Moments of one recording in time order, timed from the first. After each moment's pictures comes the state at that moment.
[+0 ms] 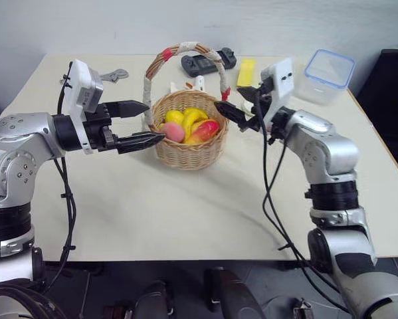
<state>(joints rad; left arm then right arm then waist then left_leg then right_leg) -0.73 0.83 0.19 -0.18 -0.66 0.84 -0.91 -0.98 -0.31 -0.05 0.28 0.37 0.57 0.57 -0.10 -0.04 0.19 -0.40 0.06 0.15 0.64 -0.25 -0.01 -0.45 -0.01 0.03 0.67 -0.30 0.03</state>
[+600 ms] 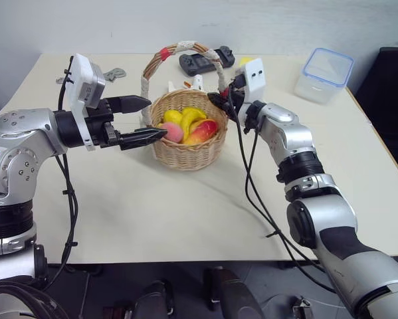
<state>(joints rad) -0.74 0.83 0.18 -0.19 -0.66 0.84 -0.89 -1.20 -0.22 -0.04 0.85 0.20 0.19 0.58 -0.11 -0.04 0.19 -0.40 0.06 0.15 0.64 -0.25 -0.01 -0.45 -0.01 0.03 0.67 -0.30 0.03</state>
